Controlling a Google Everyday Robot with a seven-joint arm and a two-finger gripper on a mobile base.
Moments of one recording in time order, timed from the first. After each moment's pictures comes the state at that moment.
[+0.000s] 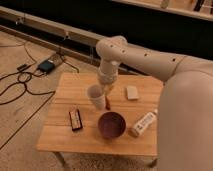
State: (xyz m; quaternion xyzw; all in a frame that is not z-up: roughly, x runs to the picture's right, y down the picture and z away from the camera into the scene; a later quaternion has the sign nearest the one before) arm 0.014 0.039 0.730 -0.33 0.19 0.62 0.68
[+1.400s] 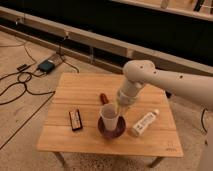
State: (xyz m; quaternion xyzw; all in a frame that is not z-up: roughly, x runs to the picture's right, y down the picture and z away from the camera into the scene) arm 0.067 0.137 0.721 -0.42 0.19 0.62 0.63
